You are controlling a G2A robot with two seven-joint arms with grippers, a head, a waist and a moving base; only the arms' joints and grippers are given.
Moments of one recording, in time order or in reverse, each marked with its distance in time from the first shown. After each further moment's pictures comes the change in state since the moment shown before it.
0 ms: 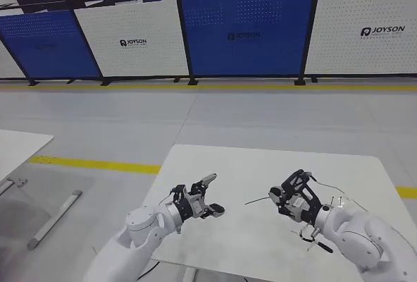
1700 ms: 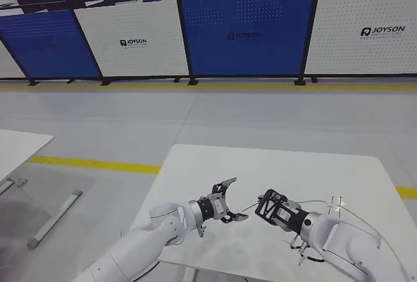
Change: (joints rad) left arm -0.278 0.087 0.380 0.111 -0.591 0.000 0.247; right arm 0.005 0.009 -0.104 -0.198 -0.476 -0.045 0.037
